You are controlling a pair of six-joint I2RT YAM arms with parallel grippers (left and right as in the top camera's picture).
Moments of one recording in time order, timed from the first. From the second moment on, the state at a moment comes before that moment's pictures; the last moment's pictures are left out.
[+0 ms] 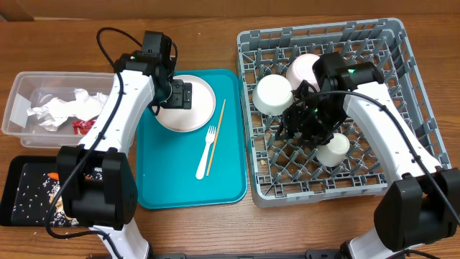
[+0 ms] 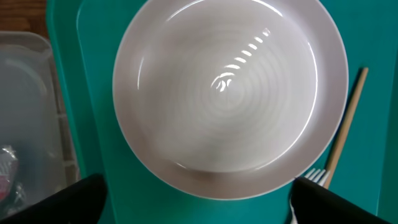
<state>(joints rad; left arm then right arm) -0.15 1.92 1.58 -0.99 -0.02 -0.13 0.21 1.75 1.47 -1.35 -0.50 0.18</state>
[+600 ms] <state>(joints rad) -0.14 2.09 1.58 -0.82 -0.10 -0.15 0.21 1.75 1.47 -1.25 -0.49 0.23</state>
